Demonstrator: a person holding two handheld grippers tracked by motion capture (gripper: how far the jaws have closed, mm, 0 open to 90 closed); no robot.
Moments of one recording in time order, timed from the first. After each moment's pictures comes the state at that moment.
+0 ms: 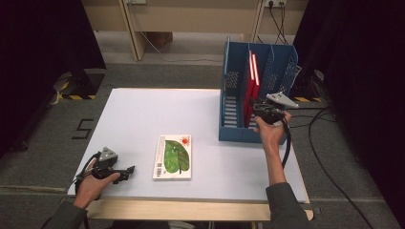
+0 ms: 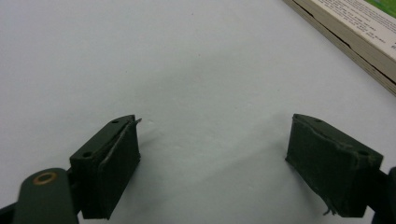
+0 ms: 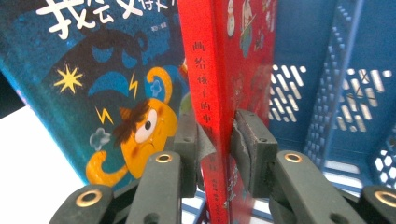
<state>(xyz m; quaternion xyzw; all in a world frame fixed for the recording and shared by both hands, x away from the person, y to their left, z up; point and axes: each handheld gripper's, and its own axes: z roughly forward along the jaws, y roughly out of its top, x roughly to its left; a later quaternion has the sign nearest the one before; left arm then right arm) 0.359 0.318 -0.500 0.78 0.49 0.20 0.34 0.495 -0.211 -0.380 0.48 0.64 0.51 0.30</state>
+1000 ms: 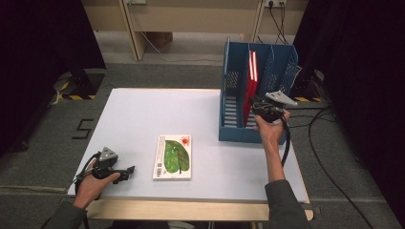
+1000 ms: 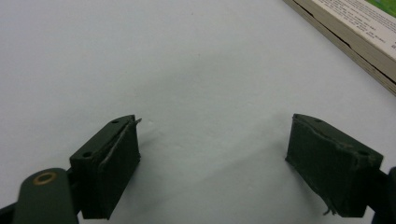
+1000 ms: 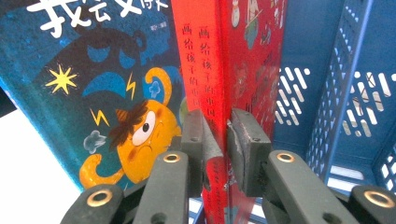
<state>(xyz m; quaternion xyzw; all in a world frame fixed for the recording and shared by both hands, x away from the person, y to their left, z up) 0.359 0.318 -0.500 0.78 0.49 0.20 0.34 0.501 -0.213 -0.382 0.47 0.65 0.52 0.30</state>
